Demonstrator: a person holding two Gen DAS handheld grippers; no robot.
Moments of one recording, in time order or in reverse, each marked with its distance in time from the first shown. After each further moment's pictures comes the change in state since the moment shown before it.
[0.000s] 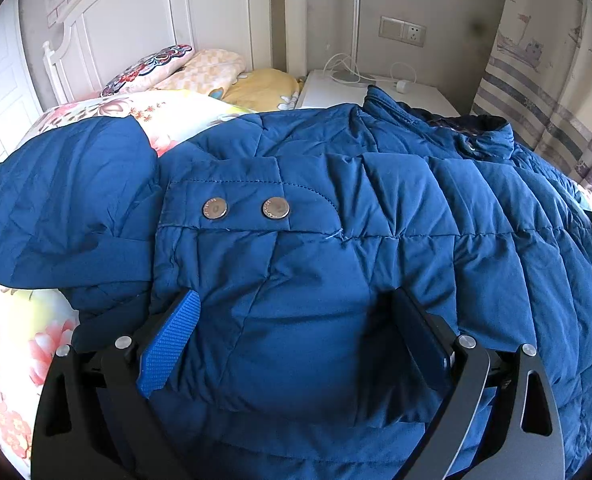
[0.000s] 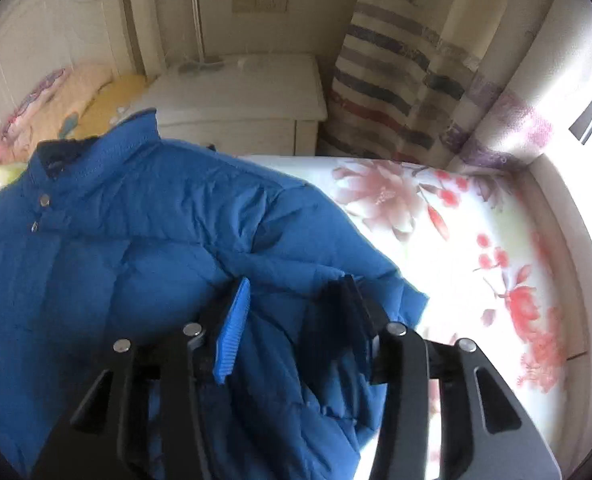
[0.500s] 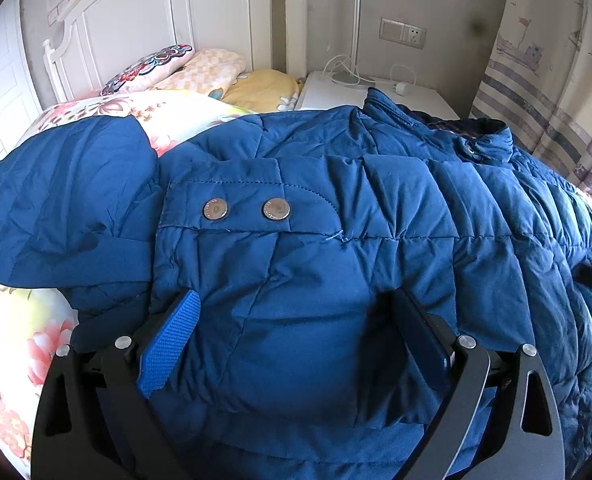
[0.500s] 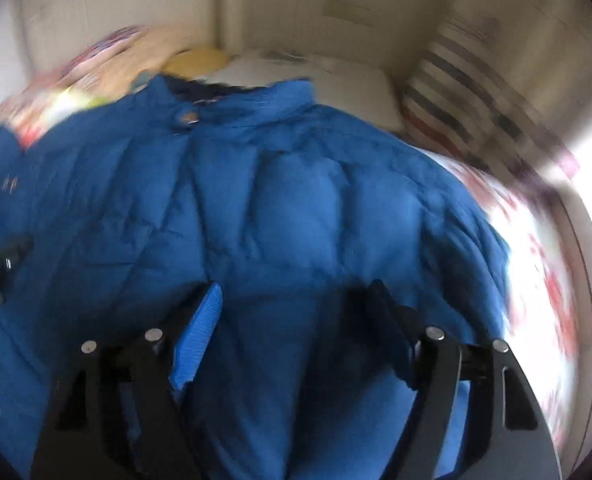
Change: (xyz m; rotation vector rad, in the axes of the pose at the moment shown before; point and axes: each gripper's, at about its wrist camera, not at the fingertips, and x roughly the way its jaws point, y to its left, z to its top) left arm 0.000 0.001 0.000 -0.005 -0.004 -0.006; right arm -0.050 0.105 -0.056 -0.153 -0.015 0.024
